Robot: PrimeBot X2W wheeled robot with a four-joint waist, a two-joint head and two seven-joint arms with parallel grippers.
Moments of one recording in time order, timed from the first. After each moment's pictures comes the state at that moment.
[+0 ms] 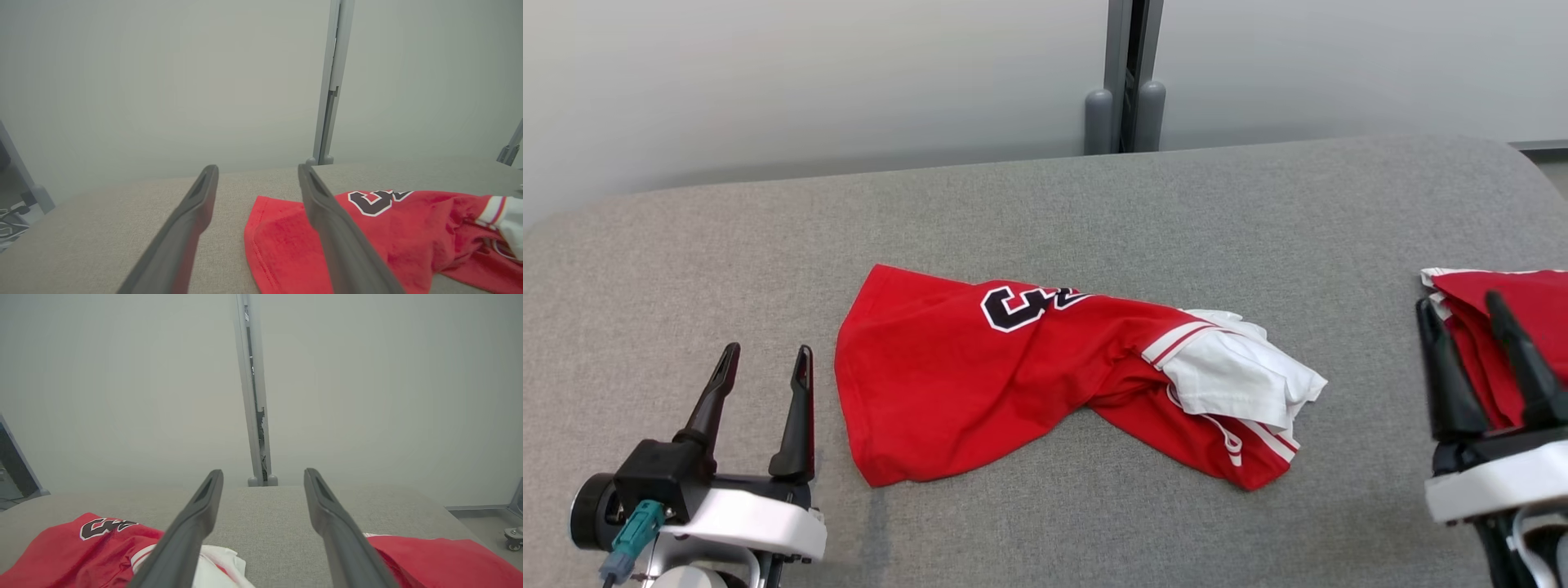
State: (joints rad) left arm -0.06 0.23 -0.14 0.08 -0.32 0.07 -0.21; right arm -0.10 -0.24 0.00 0.02 0.40 0.13 -0.14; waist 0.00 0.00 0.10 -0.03
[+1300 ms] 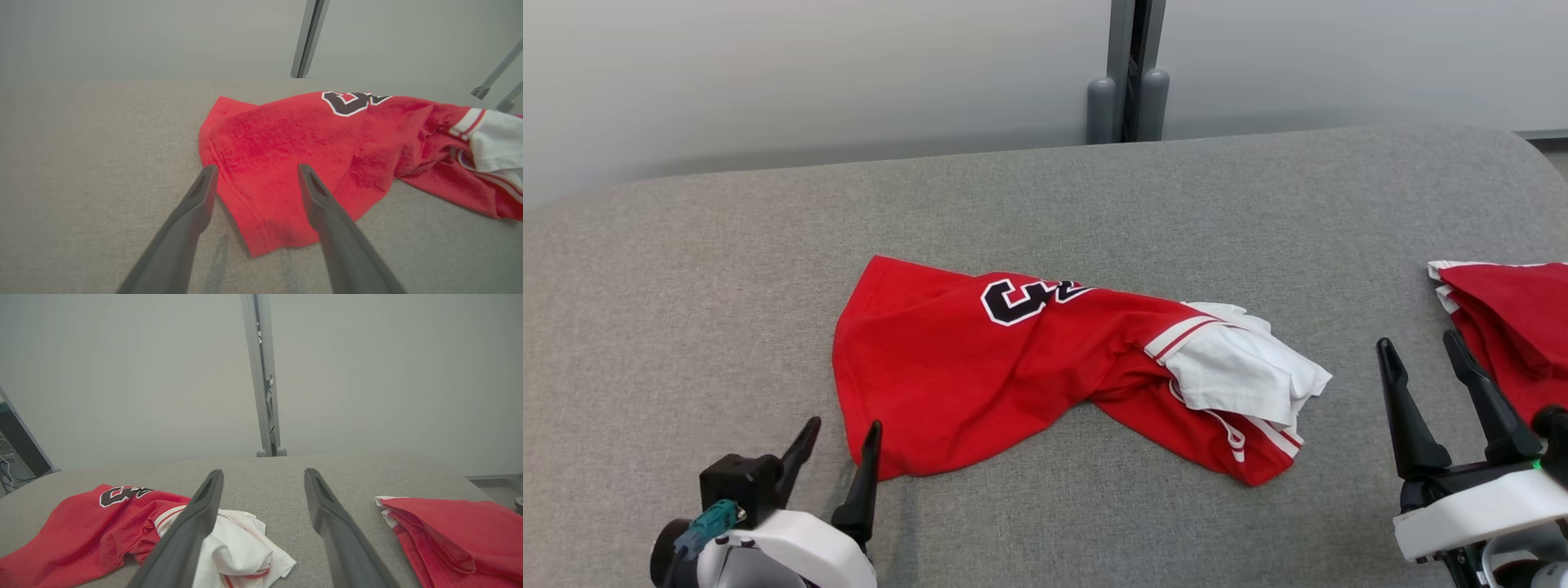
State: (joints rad) left arm -0.02 0.22 -0.23 0.11 -0.39 0.05 -0.03; right arm 0.00 -0.13 -0.01 -0.11 0.30 0.13 -0.01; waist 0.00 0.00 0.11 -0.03
